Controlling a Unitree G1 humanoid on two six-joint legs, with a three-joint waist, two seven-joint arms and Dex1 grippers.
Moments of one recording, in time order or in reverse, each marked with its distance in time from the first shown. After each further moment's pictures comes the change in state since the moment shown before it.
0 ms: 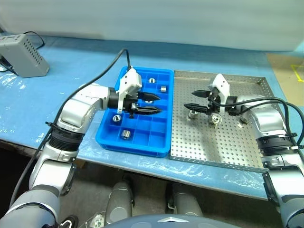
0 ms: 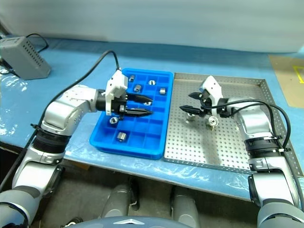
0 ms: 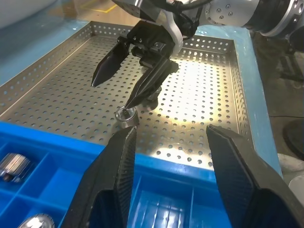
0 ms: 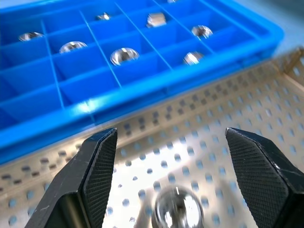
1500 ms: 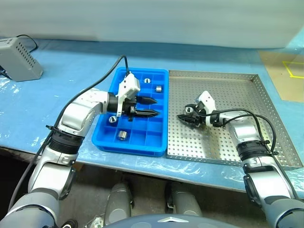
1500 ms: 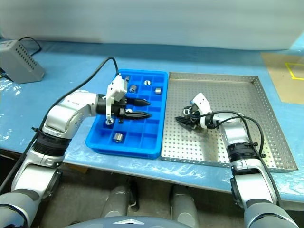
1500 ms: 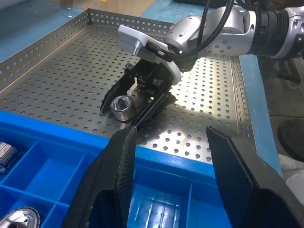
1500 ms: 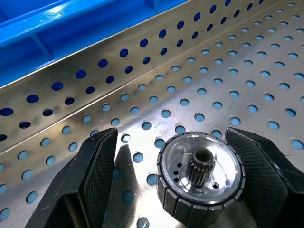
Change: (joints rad) left arm 0.041 0.027 -0.001 0.017 0.003 -0.013 0.007; right arm -0.015 0.177 0.015 0.291 -0.139 -0.183 -0.064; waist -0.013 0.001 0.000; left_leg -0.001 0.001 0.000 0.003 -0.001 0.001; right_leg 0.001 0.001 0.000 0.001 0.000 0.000
